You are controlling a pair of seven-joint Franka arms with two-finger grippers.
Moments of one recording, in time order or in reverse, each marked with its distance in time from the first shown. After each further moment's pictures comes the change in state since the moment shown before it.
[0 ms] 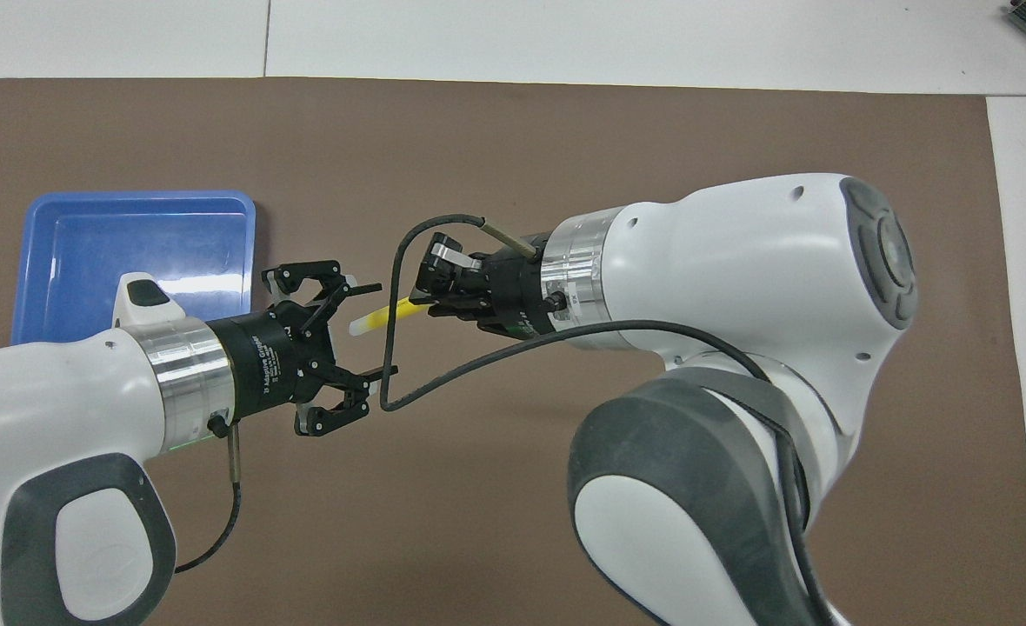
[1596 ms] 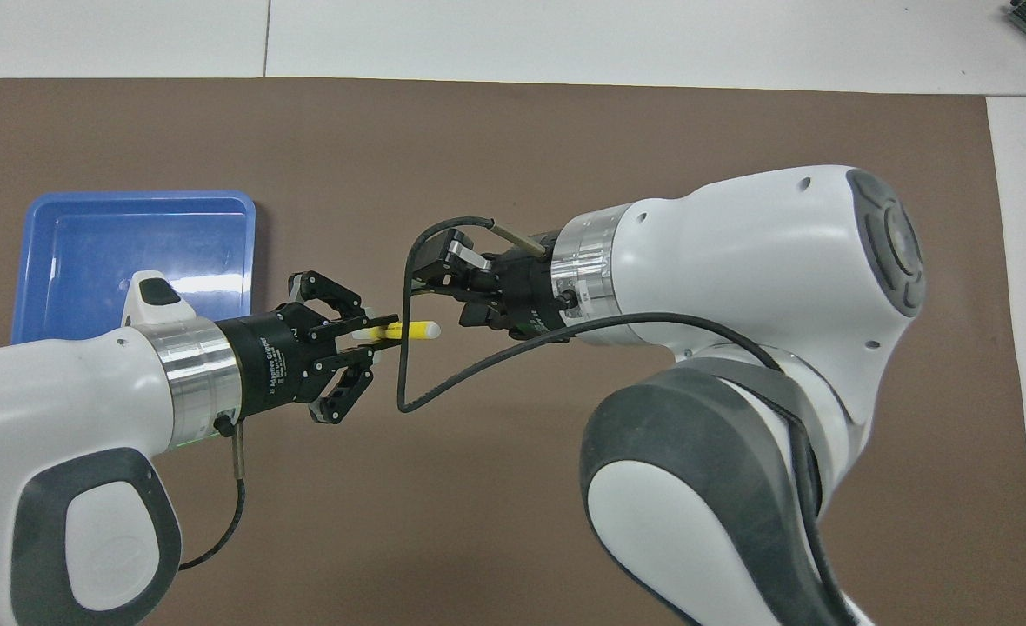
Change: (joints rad) left arm 0.002 0.010 0.013 0.000 0.000 -0.023 0.063; right arm -0.021 -0.001 -0.005 -0.003 -0.011 -0.047 -0.065
